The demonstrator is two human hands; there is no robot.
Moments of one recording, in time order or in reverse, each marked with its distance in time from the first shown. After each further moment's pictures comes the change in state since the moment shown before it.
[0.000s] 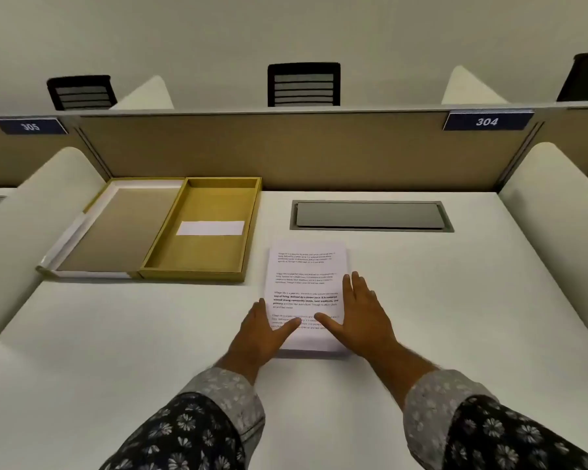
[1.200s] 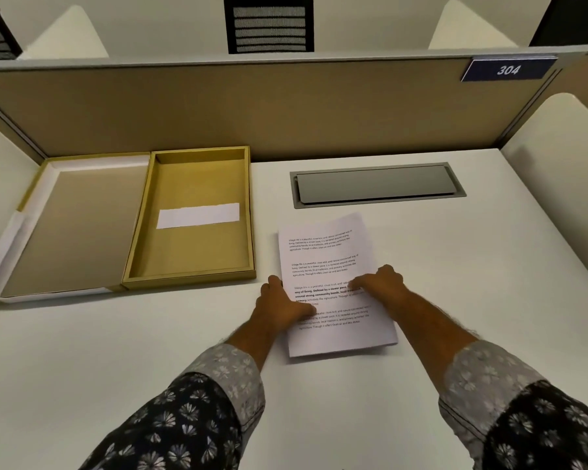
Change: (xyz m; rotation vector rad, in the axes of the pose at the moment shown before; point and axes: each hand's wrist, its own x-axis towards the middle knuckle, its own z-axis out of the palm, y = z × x) left_hand 0.119 -0.028 -0.030 -0.107 -0.286 -0.106; right_hand 0.089 -0.024 0.019 0.728 -0.118 0.783
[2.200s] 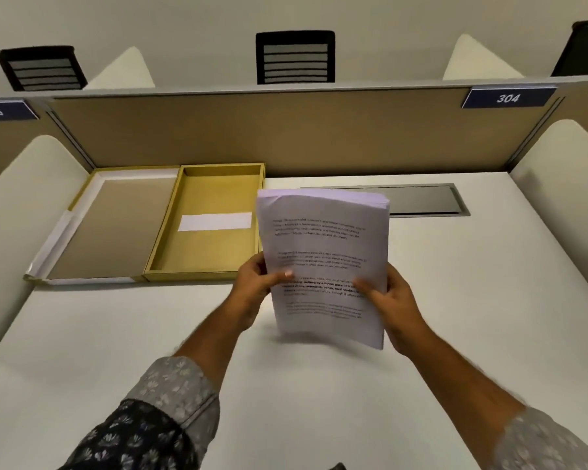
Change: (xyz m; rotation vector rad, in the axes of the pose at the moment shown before) left_hand -0.063 0.035 -0.049 -0.741 0.056 0.299; right_hand -0.104 0.016 -0.039 0.563 -0.235 -0.580
